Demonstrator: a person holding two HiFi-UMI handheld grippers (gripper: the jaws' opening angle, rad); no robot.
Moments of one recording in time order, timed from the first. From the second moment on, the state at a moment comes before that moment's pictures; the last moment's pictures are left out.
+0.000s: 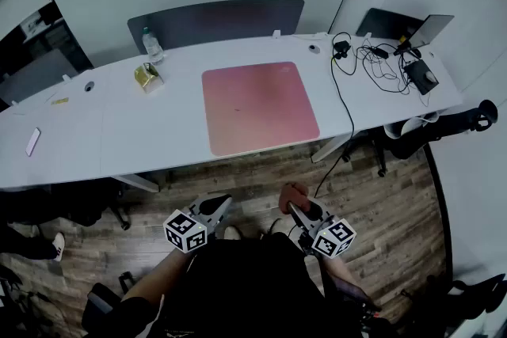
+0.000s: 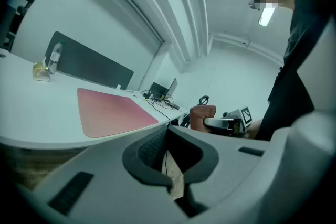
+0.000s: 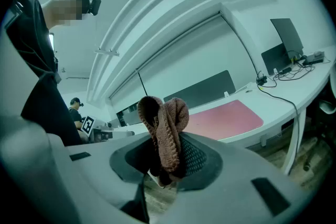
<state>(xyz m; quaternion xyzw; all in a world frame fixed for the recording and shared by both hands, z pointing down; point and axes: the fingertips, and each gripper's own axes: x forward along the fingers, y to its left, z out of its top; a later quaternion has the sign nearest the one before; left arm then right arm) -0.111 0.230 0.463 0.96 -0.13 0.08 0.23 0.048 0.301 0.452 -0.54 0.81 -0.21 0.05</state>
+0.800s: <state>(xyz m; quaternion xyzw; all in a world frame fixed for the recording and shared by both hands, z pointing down) -0.125 0.220 0.471 0.96 -0.15 0.08 0.23 0.043 0.279 0.453 -0.55 0.81 -0.22 0.00</state>
